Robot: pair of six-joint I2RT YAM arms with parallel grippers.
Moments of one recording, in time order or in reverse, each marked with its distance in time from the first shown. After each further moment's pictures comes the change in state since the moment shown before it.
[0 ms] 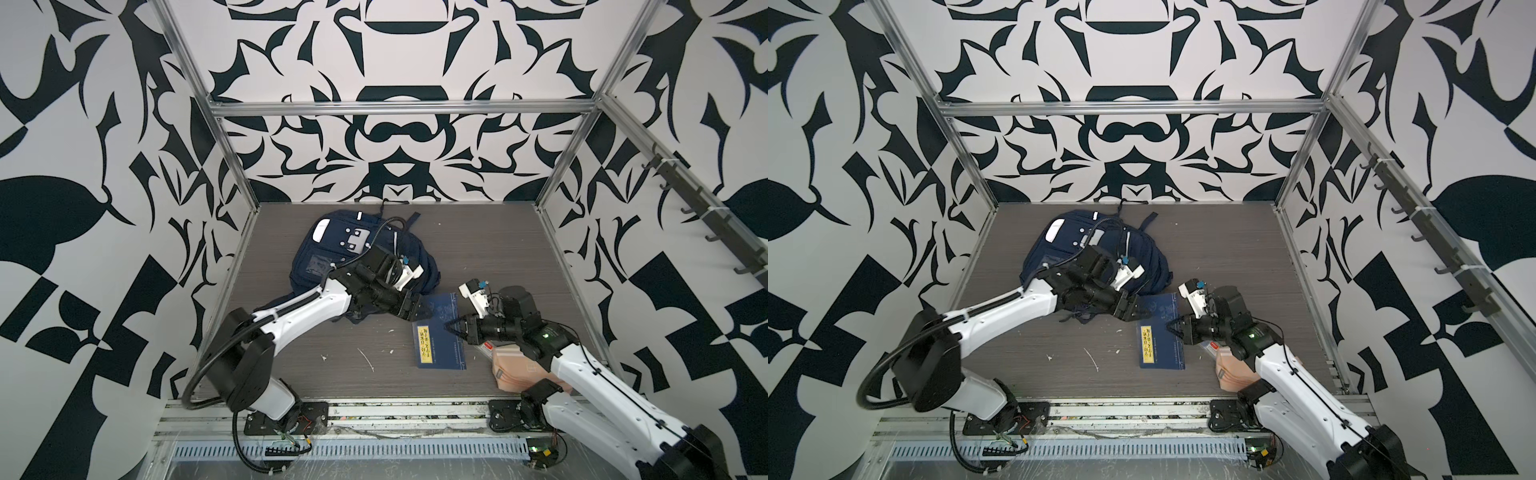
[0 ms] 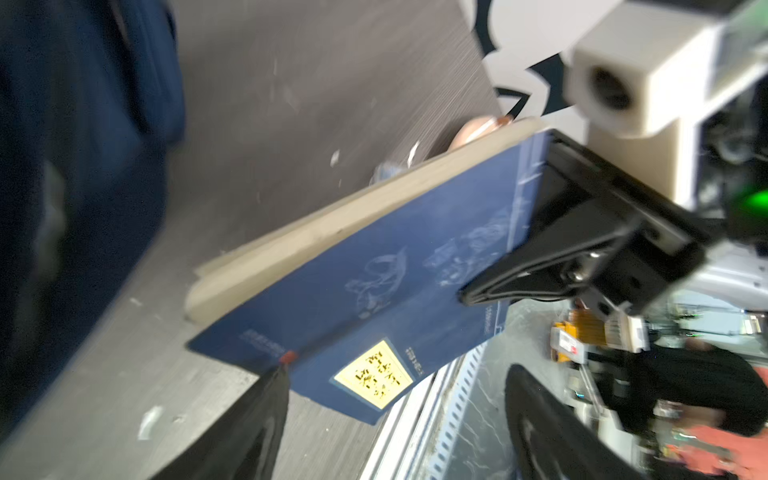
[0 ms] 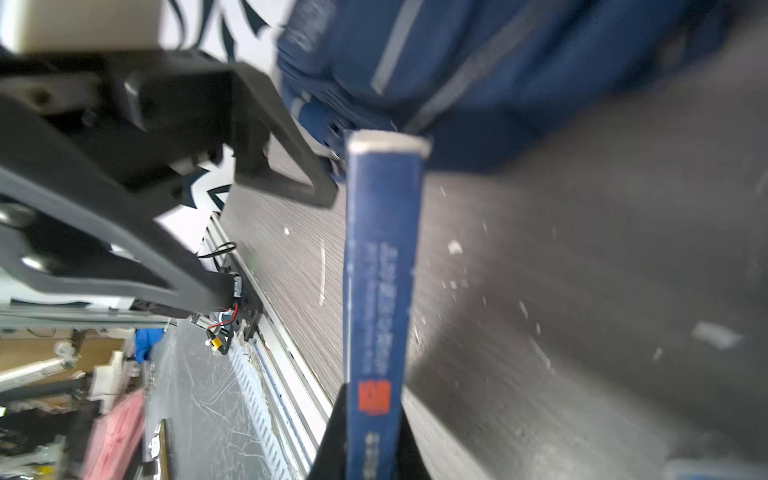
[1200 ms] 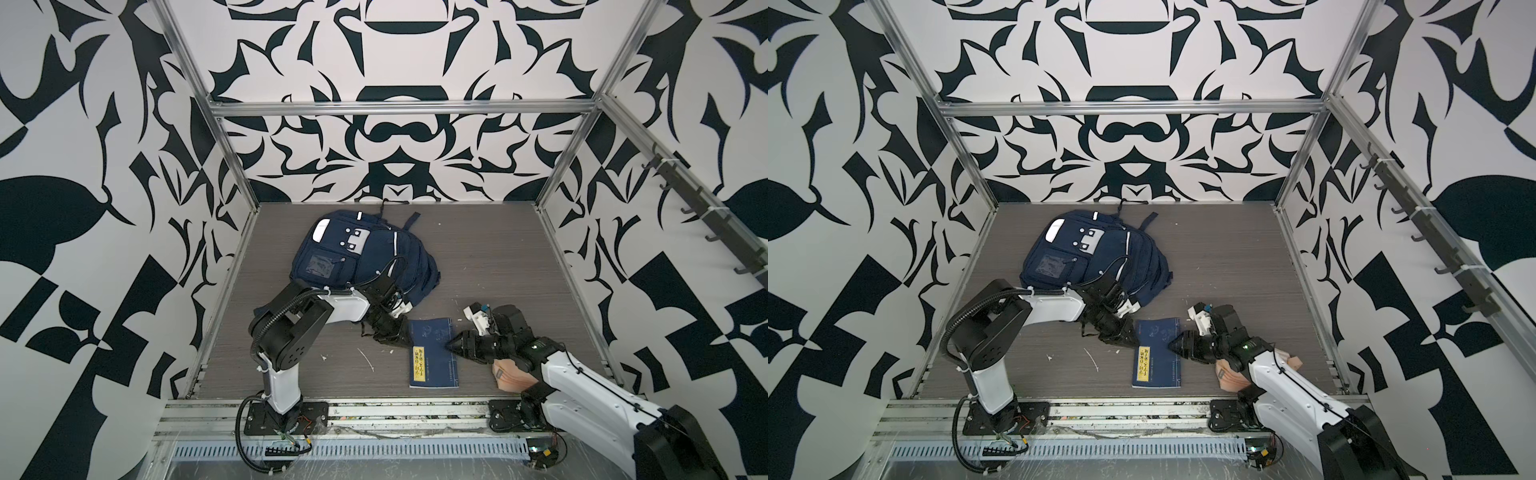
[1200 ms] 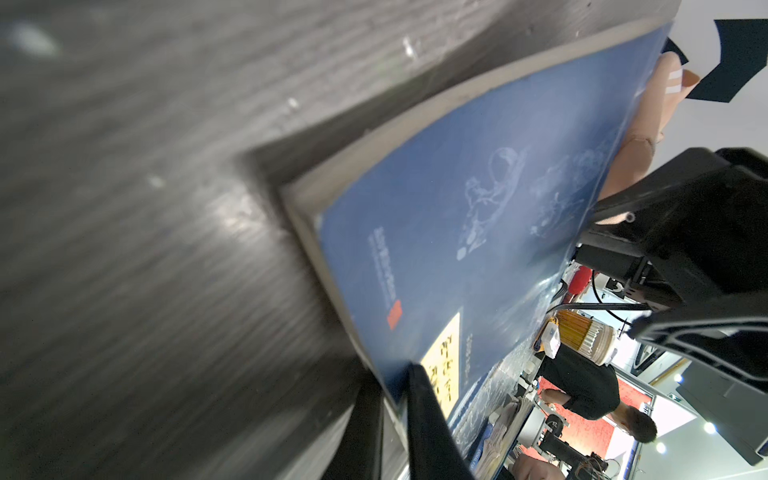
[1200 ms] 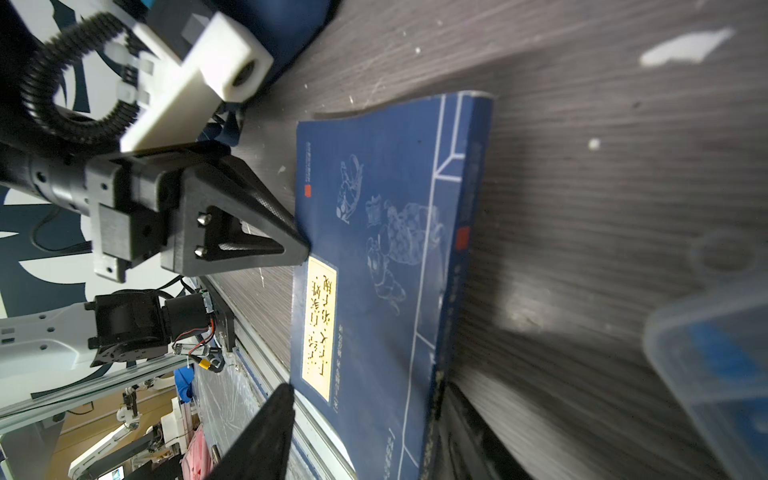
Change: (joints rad) left arm -0.016 0.366 -0.199 0.175 0.109 -0.249; right arm 0.027 0.058 -0.283 0.169 0.039 0.348
